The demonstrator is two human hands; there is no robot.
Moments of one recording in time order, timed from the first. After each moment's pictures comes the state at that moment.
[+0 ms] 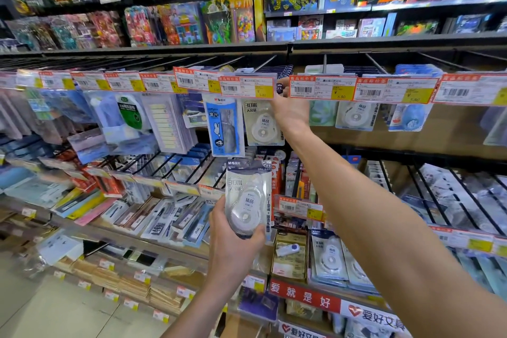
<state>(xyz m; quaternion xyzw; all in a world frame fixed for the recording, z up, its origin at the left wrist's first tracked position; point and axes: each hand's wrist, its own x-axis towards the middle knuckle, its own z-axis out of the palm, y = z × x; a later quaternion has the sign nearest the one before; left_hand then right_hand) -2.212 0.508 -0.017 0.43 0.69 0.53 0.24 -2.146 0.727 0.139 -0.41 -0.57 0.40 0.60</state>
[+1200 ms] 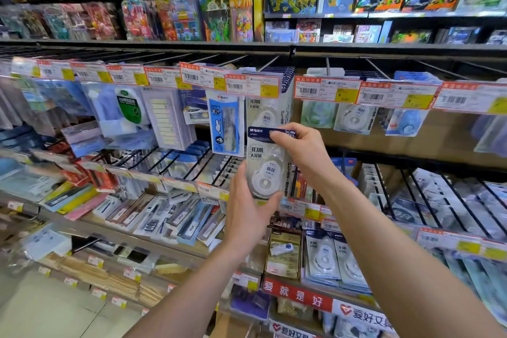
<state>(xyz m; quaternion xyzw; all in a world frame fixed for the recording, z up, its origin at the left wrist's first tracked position) -2.201 0.556 0.012 0.50 0.68 0.51 0.15 -2.092 0.662 0.096 -0.33 -0.64 0.51 0.48</state>
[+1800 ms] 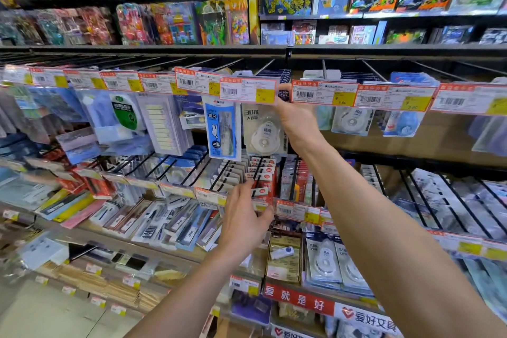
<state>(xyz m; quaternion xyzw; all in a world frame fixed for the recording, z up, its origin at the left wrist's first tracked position) -2.211 0.564 0.004 0.55 0.73 0.38 0.14 -2.118 0.684 0.149 -0.36 -0.62 0.47 0.51</state>
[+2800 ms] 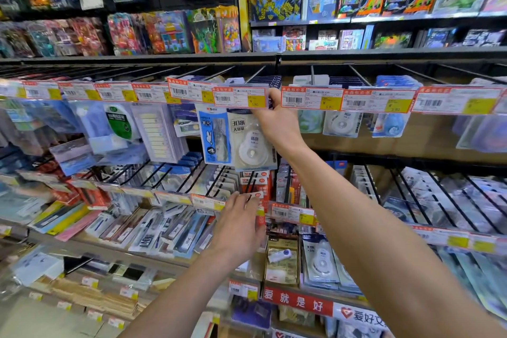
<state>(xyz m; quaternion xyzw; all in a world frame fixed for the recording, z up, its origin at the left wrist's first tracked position) -2.226 0.565 -0.005 0.69 0.71 0.15 0.01 -2.134 0.682 0.148 -0.36 -0.67 0.36 0.54</state>
